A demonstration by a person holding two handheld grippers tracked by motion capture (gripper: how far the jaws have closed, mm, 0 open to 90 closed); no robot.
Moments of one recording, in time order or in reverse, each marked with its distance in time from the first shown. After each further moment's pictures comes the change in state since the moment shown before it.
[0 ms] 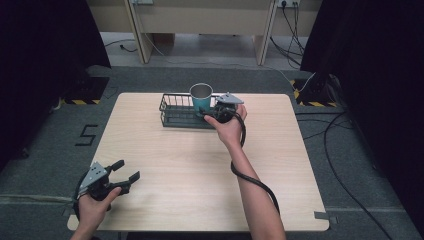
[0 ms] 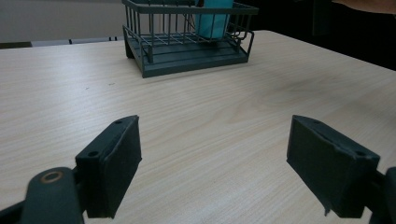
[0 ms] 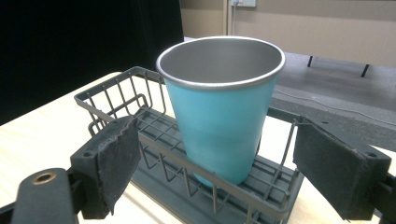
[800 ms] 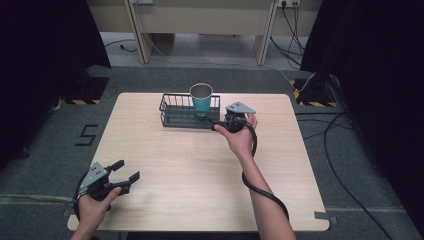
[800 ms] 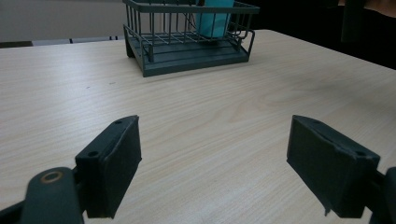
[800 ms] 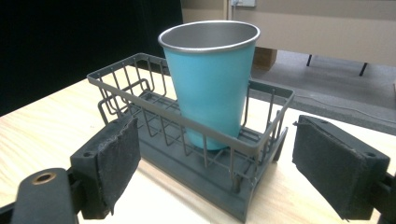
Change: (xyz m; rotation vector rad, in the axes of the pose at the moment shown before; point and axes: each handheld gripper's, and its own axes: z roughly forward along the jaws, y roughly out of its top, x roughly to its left) left arm 0.000 0.000 0.000 0.002 0.002 -0.002; right arm -0.008 -0.018 -0.041 -0.001 0.007 -0.008
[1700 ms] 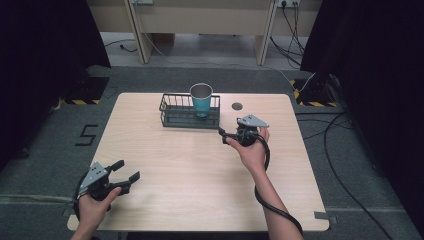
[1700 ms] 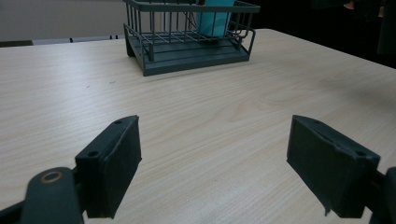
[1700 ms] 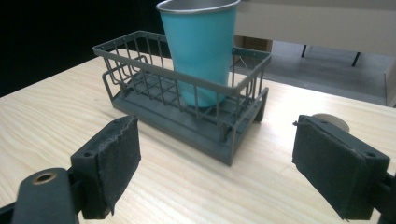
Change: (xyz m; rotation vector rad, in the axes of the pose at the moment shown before) left arm 0.000 0.000 0.000 0.004 0.002 0.002; right arm -0.005 -0.027 -0.048 0.026 -0.016 0.006
